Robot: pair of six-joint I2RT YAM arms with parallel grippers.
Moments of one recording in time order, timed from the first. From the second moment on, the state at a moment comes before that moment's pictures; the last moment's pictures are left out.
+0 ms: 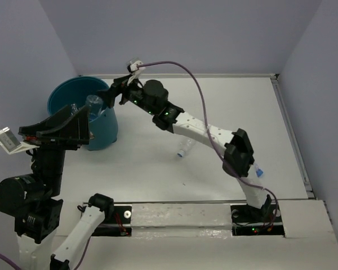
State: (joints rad) left arm -0.35 0.45 1.21 -0.23 -0.15 -0.55; right arm 0.98 2.23 2.14 0.35 0.00 0.27
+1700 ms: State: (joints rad) left arm -0.78 2.12 1.59 -0.40 0.08 -0.25; right arm 0.31 1.12 0.79 -0.42 0.21 0.38
